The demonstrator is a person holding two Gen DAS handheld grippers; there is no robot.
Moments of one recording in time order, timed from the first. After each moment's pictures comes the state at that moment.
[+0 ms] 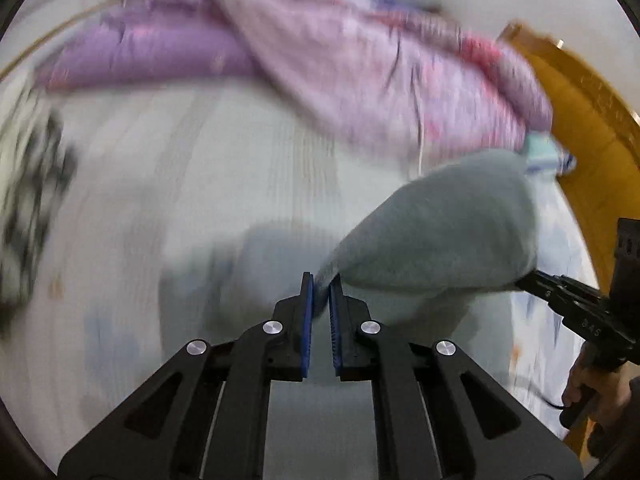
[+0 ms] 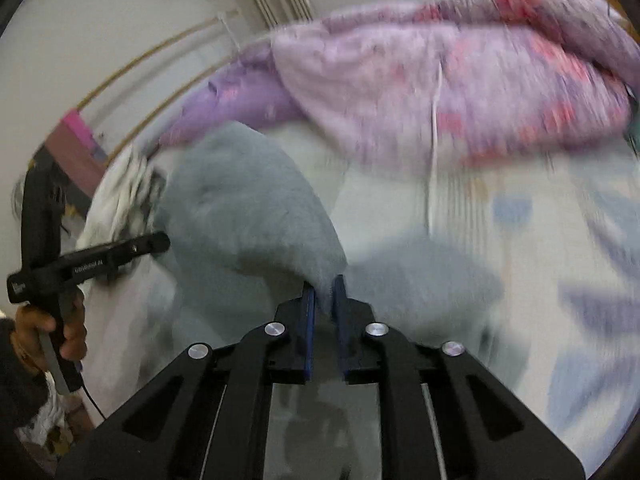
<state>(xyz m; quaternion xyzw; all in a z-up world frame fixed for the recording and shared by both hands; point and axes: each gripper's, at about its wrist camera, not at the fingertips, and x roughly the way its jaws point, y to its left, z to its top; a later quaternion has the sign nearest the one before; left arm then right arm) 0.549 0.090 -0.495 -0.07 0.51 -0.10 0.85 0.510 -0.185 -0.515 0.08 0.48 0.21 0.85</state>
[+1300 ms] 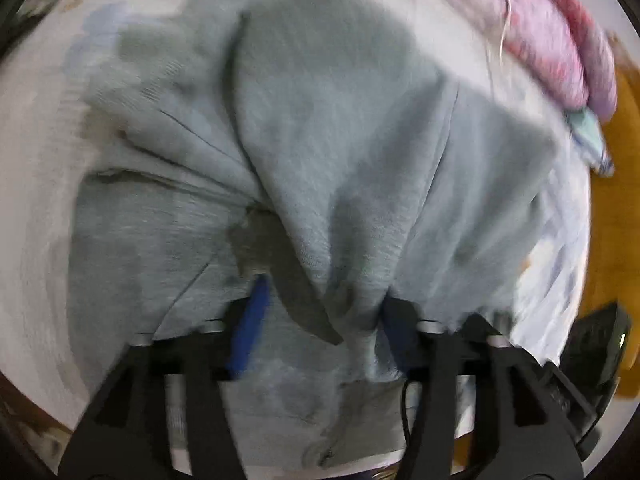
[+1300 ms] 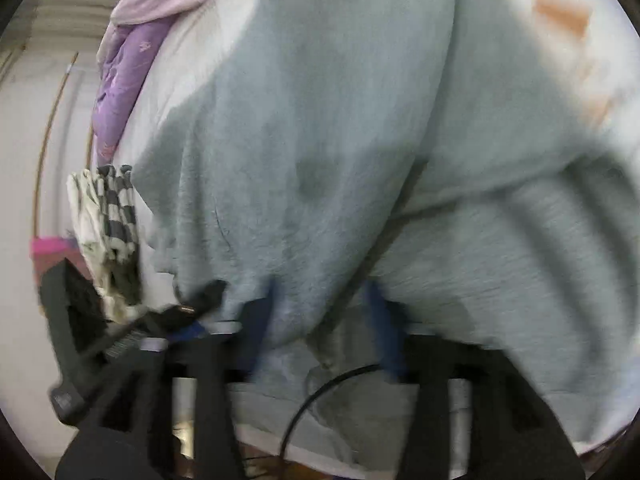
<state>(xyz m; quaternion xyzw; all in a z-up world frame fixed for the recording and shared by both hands) 0.464 0.091 -0.569 -0.22 0.67 -0.02 0.71 0.413 -0.181 -0.576 0.33 0.62 0.07 0.71</state>
